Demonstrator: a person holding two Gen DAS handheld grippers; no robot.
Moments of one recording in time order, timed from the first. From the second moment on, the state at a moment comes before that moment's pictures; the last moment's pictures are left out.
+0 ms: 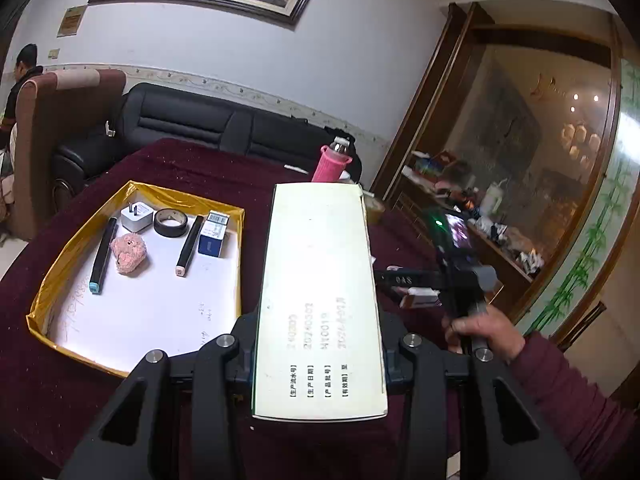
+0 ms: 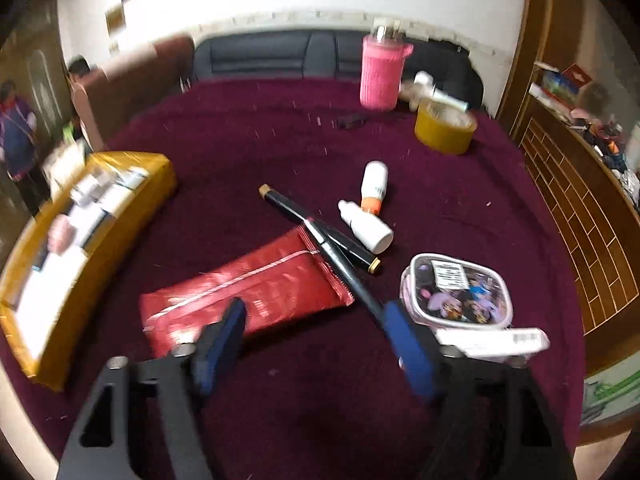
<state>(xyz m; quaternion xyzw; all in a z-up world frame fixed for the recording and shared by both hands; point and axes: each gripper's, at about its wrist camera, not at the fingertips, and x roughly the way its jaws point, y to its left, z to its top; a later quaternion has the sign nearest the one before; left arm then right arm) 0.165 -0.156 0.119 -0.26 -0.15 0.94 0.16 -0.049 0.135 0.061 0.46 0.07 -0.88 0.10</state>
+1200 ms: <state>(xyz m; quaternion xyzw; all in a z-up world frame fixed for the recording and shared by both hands) 0.081 -0.224 0.114 -0.33 -0.08 0.94 0.00 -0.035 0.077 0.085 0.46 -0.20 -0.80 0.34</state>
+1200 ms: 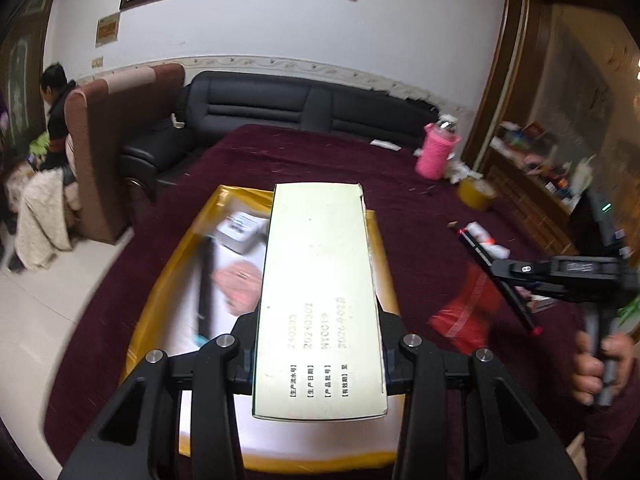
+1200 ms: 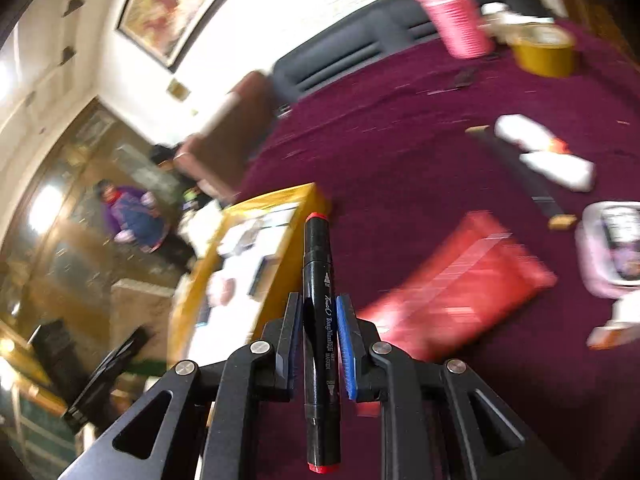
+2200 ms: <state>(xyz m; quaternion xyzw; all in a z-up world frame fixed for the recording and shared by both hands) -0.001 -0.291 0.070 -0.41 -0.13 0.90 -0.07 -0.079 -0.112 0.048 0.52 -0.14 -0.79 0.31</state>
